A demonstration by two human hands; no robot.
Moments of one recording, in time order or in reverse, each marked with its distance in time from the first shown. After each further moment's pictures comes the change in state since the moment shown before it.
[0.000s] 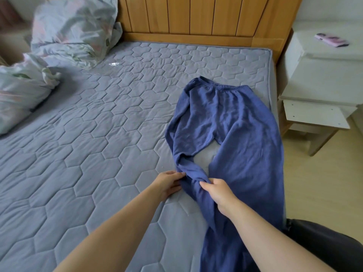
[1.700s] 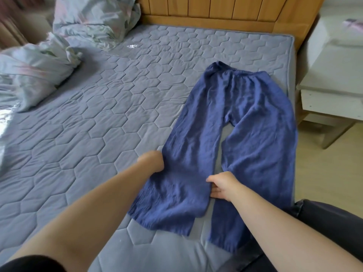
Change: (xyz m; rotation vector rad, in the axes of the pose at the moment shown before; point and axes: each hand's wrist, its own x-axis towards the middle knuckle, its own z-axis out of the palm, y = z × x) left_hand -0.044 0.012 -0.071 1.518 0.342 0.047; right_hand -0.023 0.019 0.032 0.108 -0.002 0.332
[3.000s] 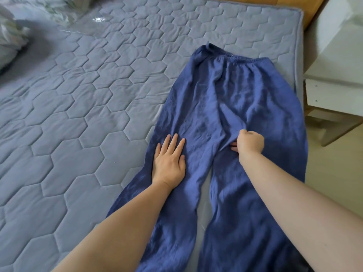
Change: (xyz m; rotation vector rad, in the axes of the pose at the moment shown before) left_hand 0.099 0.096 0.056 -0.186 0.601 0.407; right_hand 0.129 -0.129 -0.085 0.178 0.600 -0.250
